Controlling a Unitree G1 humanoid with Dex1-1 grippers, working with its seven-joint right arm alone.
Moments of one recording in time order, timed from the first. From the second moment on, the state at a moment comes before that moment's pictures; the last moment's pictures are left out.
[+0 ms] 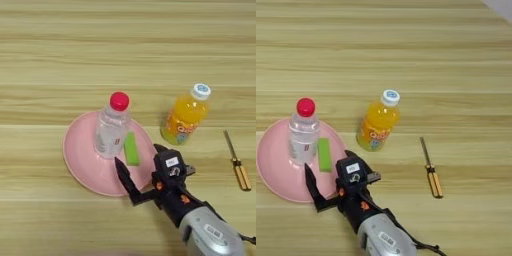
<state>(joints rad) 0.54 -0.16 0.15 -0.71 0.04 0.41 0.26</state>
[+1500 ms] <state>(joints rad) 0.33 -0.13 0.22 -0.58 0.03 0.40 0.23</state>
